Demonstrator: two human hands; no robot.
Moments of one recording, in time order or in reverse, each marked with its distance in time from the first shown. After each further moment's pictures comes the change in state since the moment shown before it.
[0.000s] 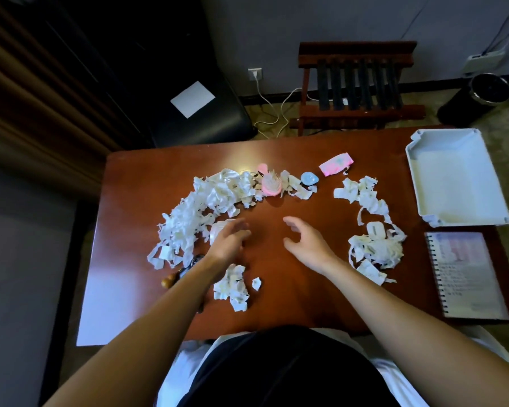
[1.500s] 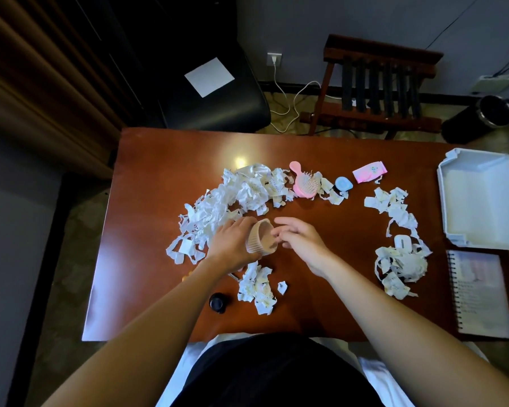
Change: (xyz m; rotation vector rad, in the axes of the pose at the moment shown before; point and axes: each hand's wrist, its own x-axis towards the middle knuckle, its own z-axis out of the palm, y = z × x) left_hand 0.049 -0.040 -0.097 0.962 0.013 0.504; right_hand 0.034 -0.081 0.078 0.324 -0.074 0.170
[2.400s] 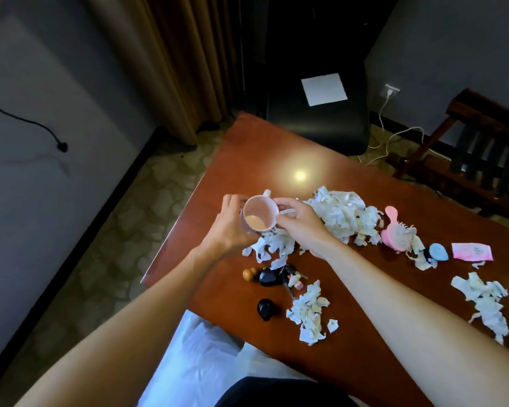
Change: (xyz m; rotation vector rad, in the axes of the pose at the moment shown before) left_hand -0.077 -0.125 -0.082 -0.504 0.404 -0.372; right_hand 0.047 -0.109 0.162 -0.365 -0.325 -0.200
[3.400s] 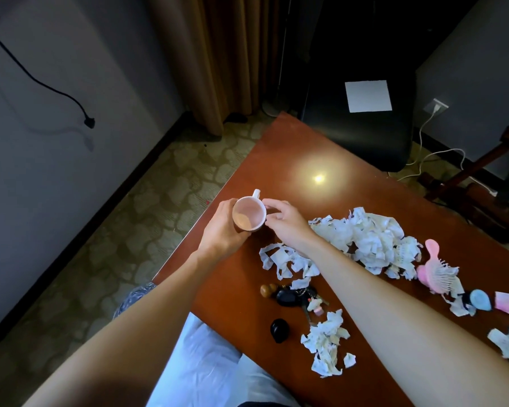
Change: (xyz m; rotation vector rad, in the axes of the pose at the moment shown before) left_hand 0.020 -0.084 -0.023 0.039 0.227 -0.132; right_hand 0.083 -0.012 0.074 -0.166 -0.166 -0.012
